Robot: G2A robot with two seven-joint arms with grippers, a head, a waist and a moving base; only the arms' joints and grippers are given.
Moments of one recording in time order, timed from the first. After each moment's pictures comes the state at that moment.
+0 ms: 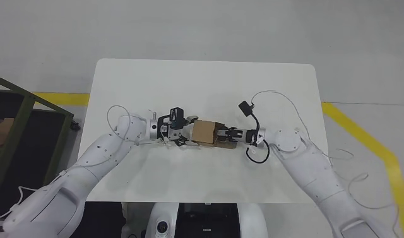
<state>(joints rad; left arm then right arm) 0.90 -1.02 -0.72 -1.04 1.63 -0.91 0.67 -1.05 -1.18 0.93 -1.21 0.09 -0.23 0.85</state>
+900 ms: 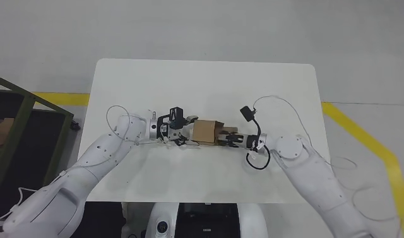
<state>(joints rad) 0.90 -1.02 -0.73 -1.05 1.64 -0.92 0.67 -1.12 -1.17 0.95 -1.29 0.10 -0.18 0.85</state>
